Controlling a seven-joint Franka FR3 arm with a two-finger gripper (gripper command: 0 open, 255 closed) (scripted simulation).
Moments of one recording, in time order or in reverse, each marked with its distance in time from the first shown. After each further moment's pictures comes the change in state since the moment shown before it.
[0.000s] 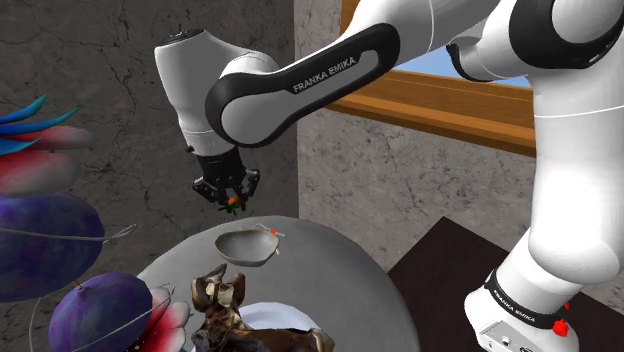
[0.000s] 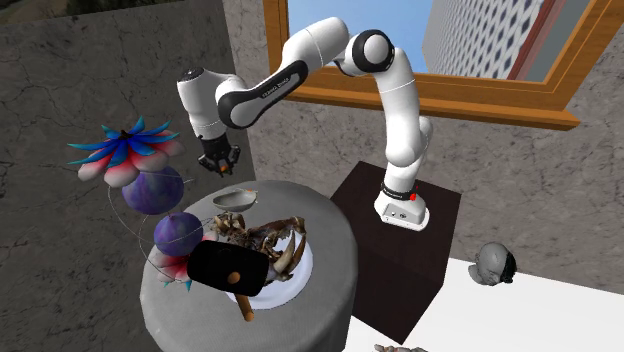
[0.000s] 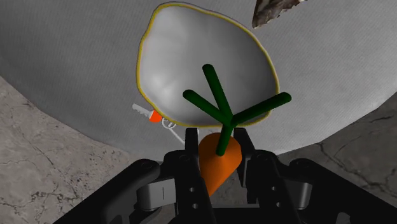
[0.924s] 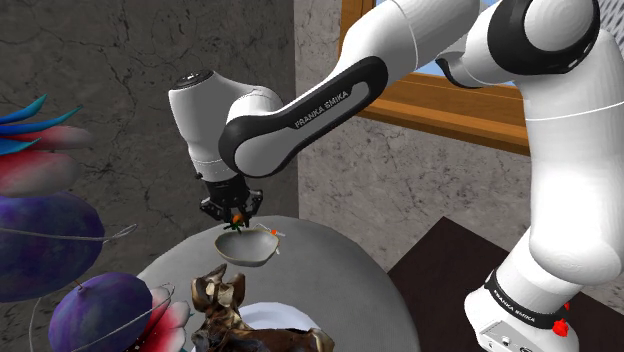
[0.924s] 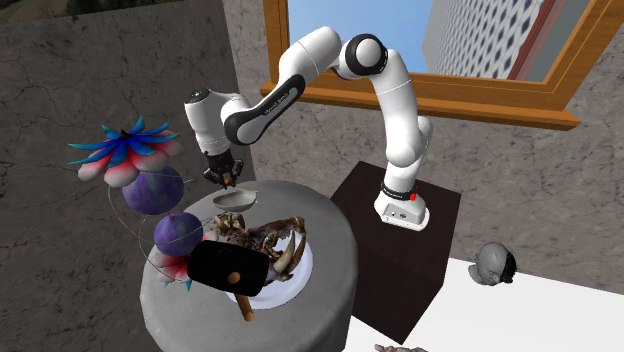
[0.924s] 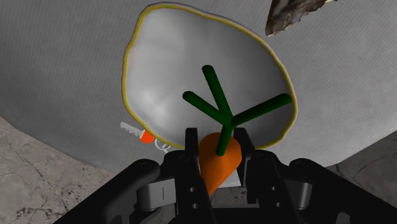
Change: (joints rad) arm 0.017 0.058 -0.038 -0.067 -0.058 0.105 0.041
